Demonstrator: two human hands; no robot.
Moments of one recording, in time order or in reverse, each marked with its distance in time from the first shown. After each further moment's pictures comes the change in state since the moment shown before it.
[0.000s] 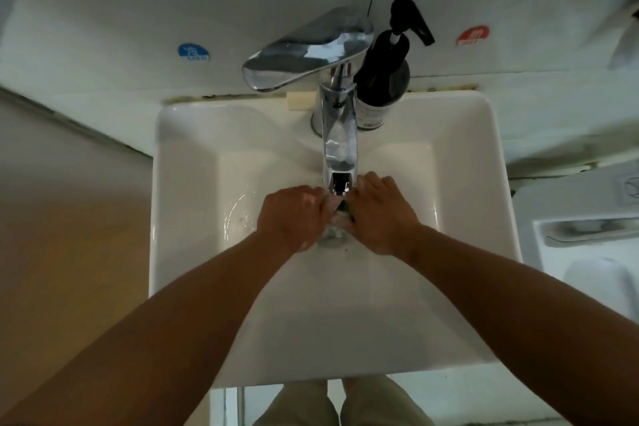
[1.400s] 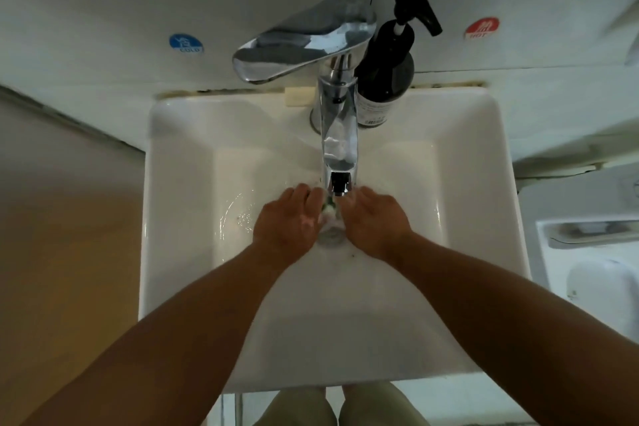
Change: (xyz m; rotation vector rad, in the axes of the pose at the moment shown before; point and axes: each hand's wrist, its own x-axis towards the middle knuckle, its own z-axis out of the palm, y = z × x) left_hand 0.000 -0.009 0.052 -0.015 0.306 0.102; right_hand 0.001 -0.010 0.023 0.072 0.159 -0.019
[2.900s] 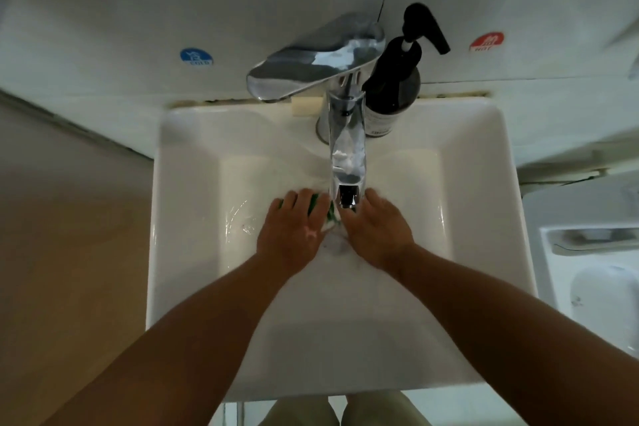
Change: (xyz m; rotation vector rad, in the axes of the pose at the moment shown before) left_hand -0.005 -0.003 -0.002 0.047 -0.009 0.033; right_hand 0.001 -0.007 -0.002 -0.071 0.072 -0.021
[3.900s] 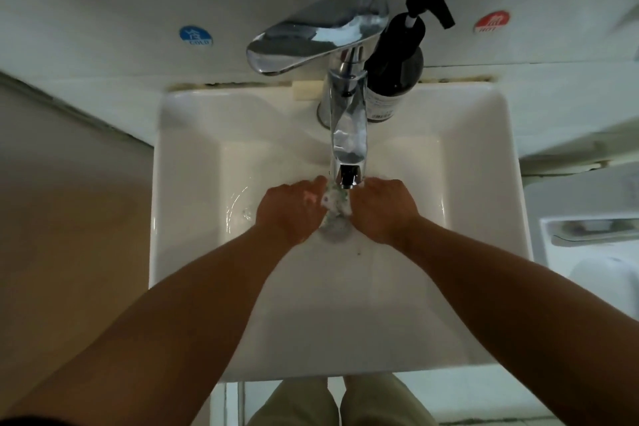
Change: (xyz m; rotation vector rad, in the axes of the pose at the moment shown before) left_hand 0.020 0.000 -0.030 -0.092 -0.298 -0.147; right_hand 0.011 0.009 -0.023 0.063 -0.145 0.026
